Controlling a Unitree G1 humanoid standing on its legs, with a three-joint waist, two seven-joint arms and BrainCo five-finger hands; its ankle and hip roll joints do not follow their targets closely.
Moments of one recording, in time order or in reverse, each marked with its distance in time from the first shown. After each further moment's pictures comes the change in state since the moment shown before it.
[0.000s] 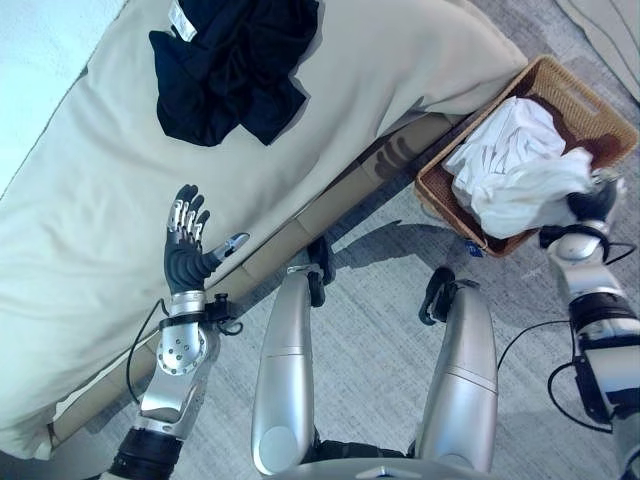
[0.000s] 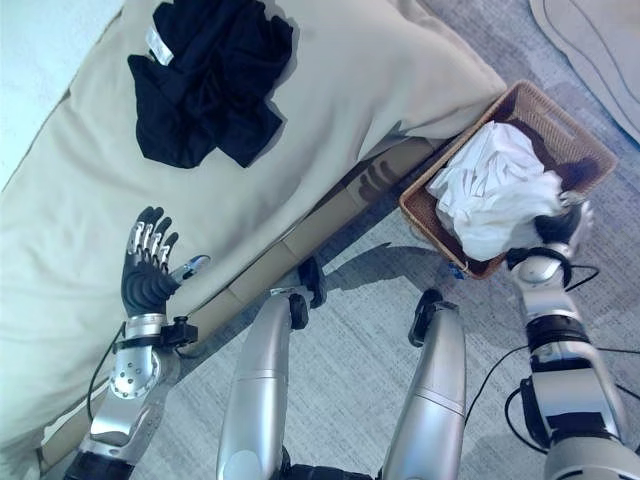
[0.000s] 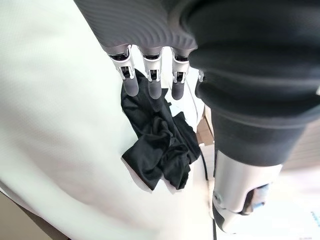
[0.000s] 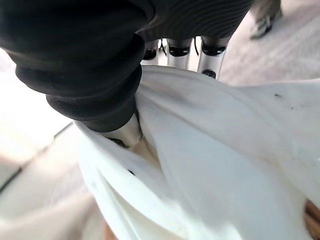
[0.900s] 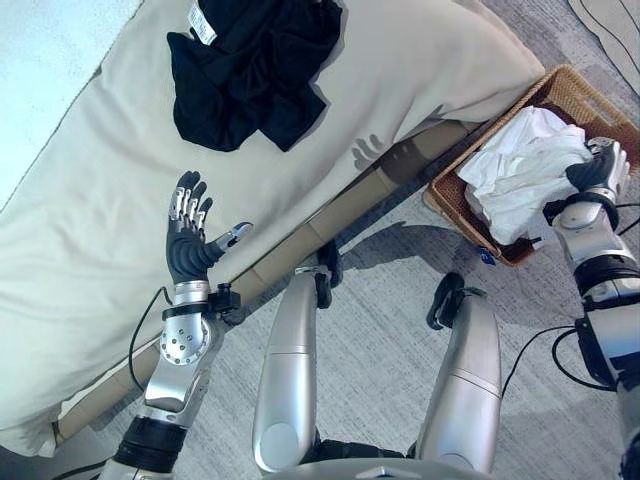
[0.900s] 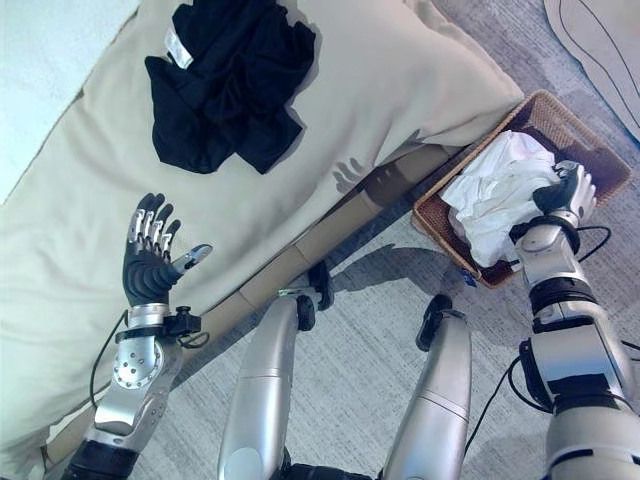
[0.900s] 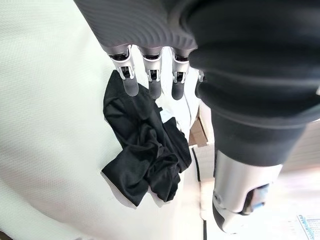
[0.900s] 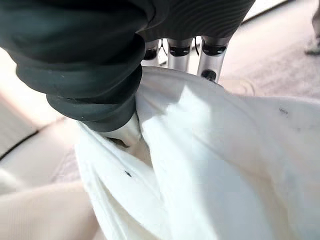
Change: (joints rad) left arm -0.049 0.003 -0.003 0.000 0.000 -0.003 0.003; right arm -0.260 -0.100 0.114 0.157 -0.138 0.068 0.003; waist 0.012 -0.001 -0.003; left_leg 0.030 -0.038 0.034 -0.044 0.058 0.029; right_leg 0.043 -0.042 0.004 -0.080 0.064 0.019
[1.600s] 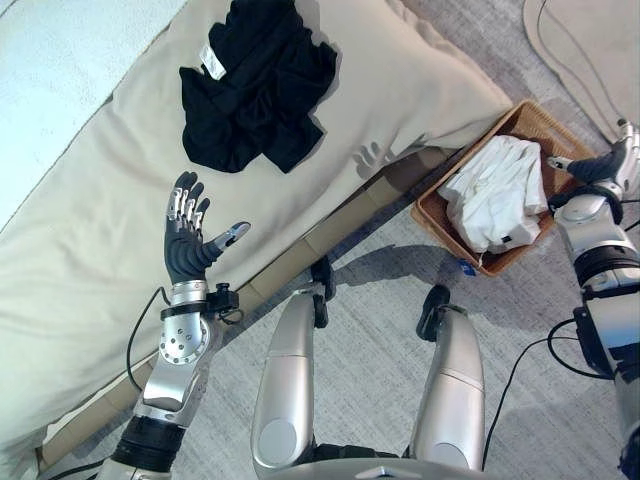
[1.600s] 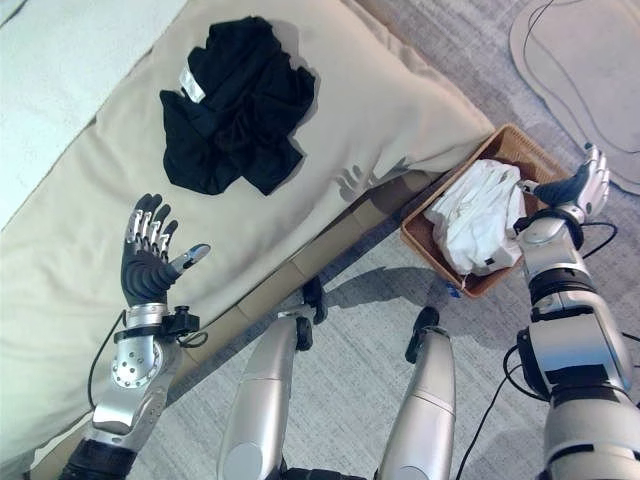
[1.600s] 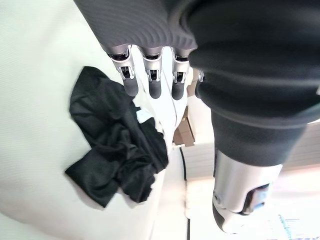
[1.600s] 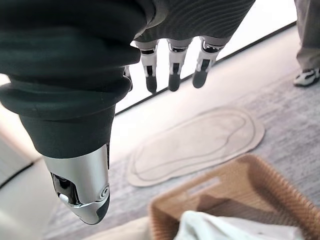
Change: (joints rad) left arm -0.008 0.007 0.000 0.038 0.000 0.003 0.012; right arm 0.040 0.066 -0.023 -0.019 0.045 0.023 -0.038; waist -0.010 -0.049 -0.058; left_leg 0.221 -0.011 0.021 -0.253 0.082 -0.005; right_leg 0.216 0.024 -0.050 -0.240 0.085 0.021
